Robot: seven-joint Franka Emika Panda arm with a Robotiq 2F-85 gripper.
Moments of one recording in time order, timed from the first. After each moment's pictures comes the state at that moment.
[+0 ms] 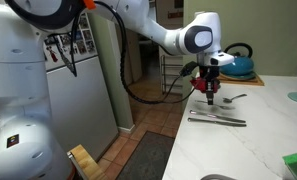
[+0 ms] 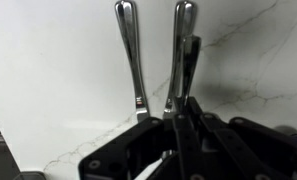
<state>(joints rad) -0.17 0.21 -0.25 -1.87 -0.11 2.13 0.87</state>
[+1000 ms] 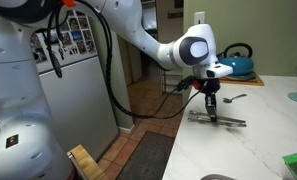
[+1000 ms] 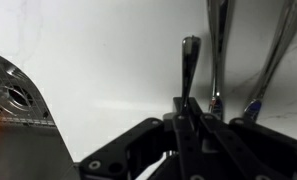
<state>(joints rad) -0.19 0.11 -0.30 -2.08 -0.34 2.24 0.99</state>
